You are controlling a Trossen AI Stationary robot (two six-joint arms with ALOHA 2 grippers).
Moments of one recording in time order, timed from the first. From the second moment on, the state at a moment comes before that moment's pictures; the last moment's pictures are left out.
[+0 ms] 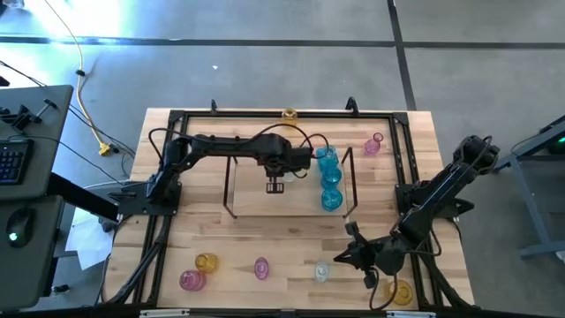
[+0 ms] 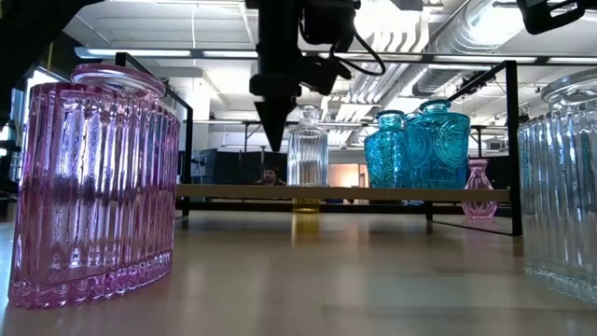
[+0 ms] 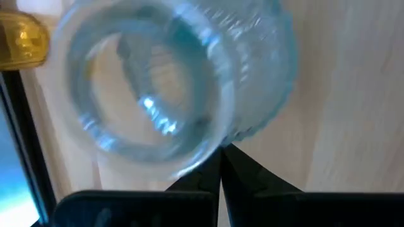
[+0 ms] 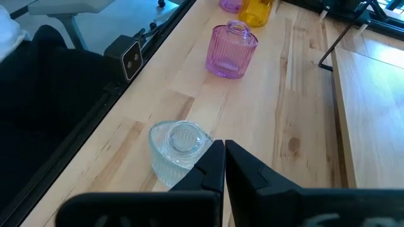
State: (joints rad) left arm 0.10 2.11 1.89 -1.29 -0.27 0.09; right arm 0.84 1.37 0.74 -0.03 0.50 0.18
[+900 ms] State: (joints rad) left arm 0.13 2.11 1.88 -1.08 -0.26 0.14; right arm 0.84 1.37 0.74 -0.03 0.50 0.18
